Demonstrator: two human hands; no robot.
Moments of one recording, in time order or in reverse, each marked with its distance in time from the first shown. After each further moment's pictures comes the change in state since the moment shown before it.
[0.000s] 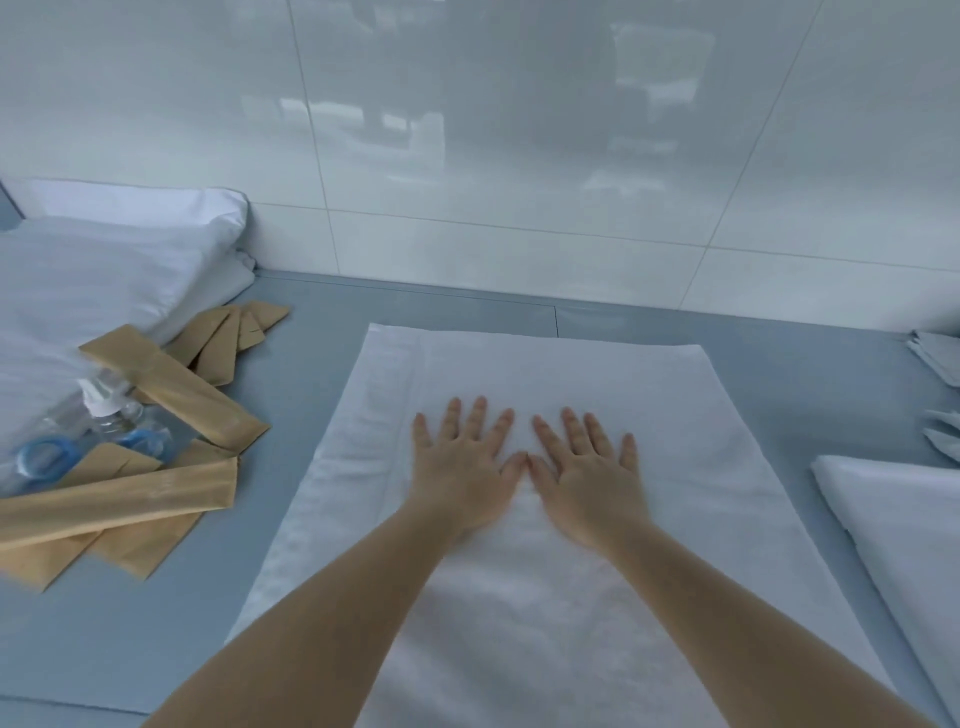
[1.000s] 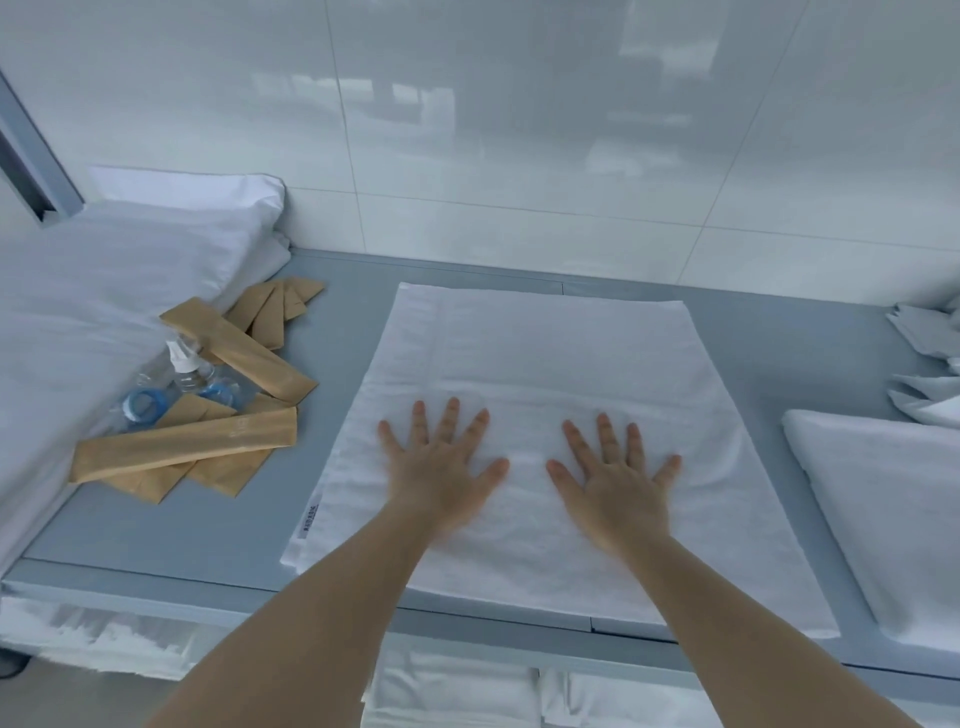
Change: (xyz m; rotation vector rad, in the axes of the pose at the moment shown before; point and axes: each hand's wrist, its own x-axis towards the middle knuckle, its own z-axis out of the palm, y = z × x) left_hand -0.077 -0.030 -0.002 0.033 -0.055 -0.105; right_hand -0.074 0.006 0.003 -0.022 -0.067 0.126
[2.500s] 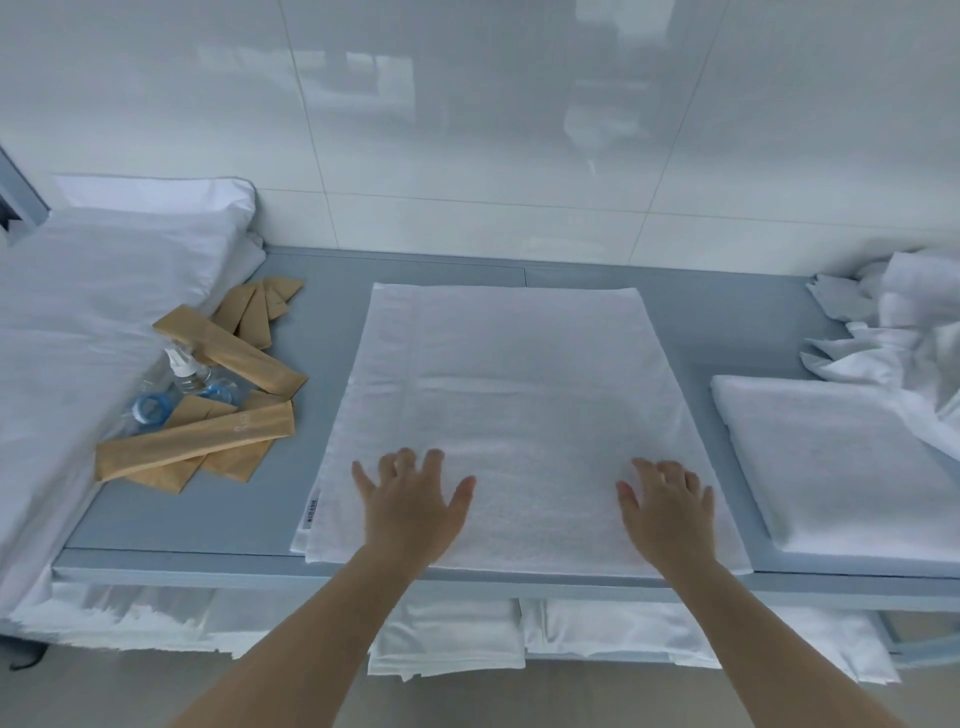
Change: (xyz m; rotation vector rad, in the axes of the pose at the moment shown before) left_hand -0.099 0.008 -0.040 -0.036 0.016 -0.027; right_hand -0.098 0.068 -0.036 0.072 0.109 0.192
